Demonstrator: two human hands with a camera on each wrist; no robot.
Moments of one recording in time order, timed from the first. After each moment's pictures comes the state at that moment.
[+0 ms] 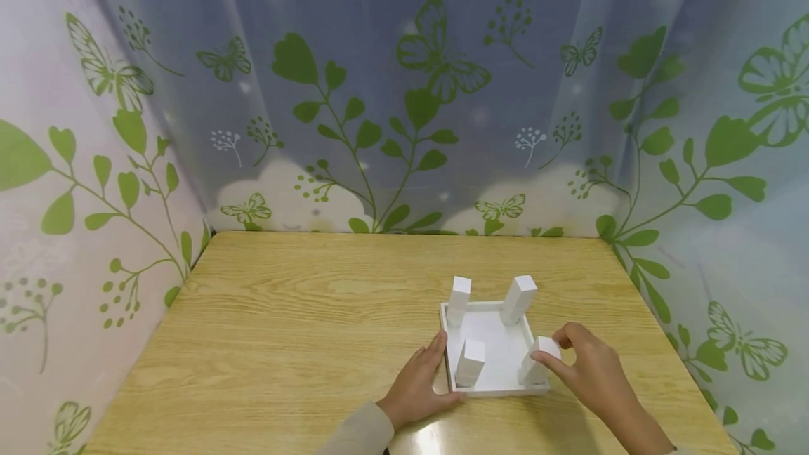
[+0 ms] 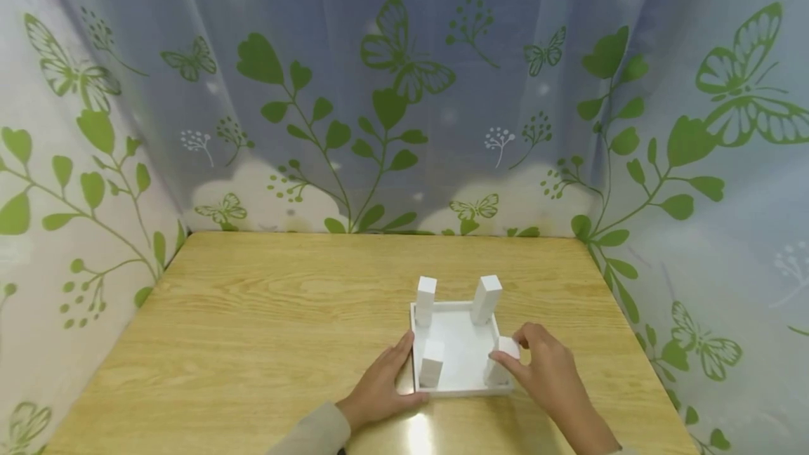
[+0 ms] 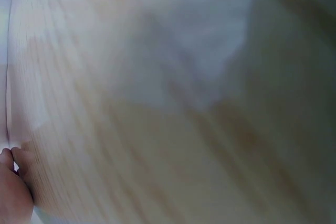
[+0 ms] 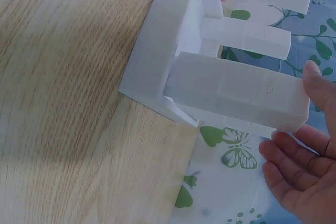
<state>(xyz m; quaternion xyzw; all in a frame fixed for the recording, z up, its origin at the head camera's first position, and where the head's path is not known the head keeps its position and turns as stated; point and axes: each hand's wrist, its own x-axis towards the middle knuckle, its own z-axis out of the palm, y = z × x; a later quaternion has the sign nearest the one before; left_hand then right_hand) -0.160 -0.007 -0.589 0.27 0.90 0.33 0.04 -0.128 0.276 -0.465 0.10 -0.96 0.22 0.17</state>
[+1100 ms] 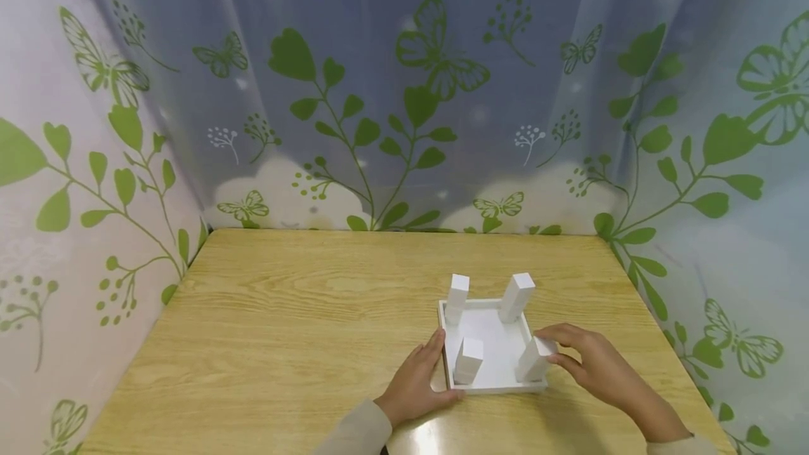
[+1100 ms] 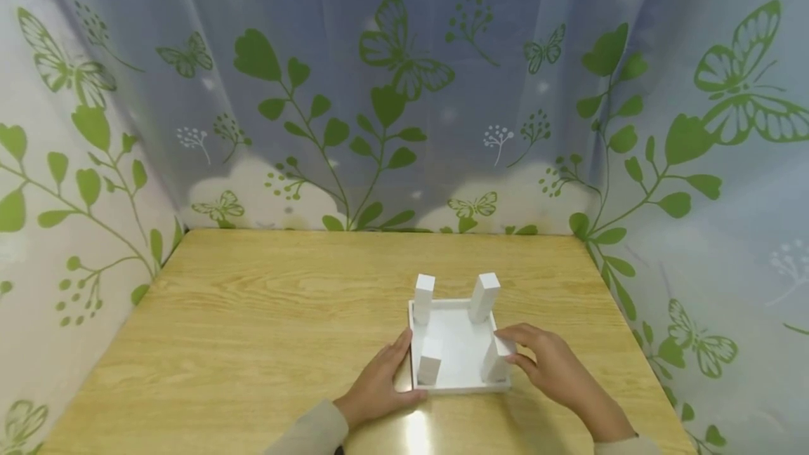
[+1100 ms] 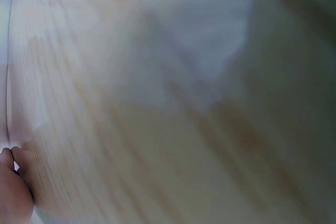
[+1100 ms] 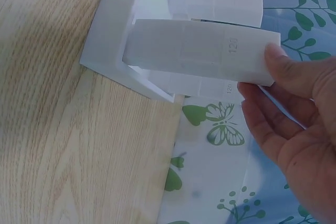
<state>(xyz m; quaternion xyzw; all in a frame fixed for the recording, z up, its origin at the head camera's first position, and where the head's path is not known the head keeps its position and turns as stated) -0.159 -0.007 -0.587 0.28 0.90 0.34 0.03 -0.135 0.297 -0.452 0.28 -0.92 0.27 0.08</state>
